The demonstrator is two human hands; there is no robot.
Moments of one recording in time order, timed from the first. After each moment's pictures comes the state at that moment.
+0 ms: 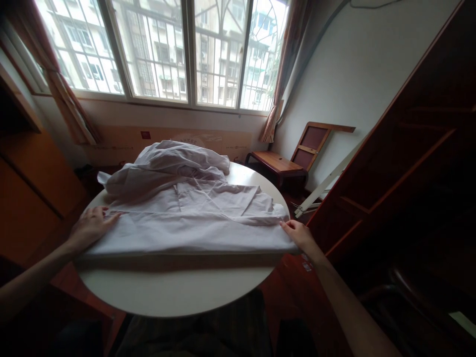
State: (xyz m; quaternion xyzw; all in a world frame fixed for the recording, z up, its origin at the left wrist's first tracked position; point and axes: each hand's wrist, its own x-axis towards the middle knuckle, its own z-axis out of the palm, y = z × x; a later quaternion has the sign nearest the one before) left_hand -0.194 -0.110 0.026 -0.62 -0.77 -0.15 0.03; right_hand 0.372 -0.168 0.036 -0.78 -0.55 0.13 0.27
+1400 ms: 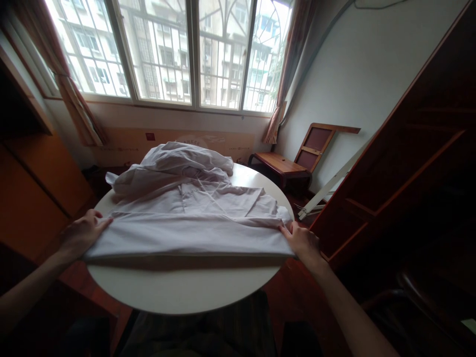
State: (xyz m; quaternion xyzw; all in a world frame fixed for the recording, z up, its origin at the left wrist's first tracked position) left_hand -0.214 -0.134 0.026 -0.58 -0.80 -0.12 0.06; right_hand 0.356 -0.175 0.030 -0.83 -0.56 -0.06 0.06
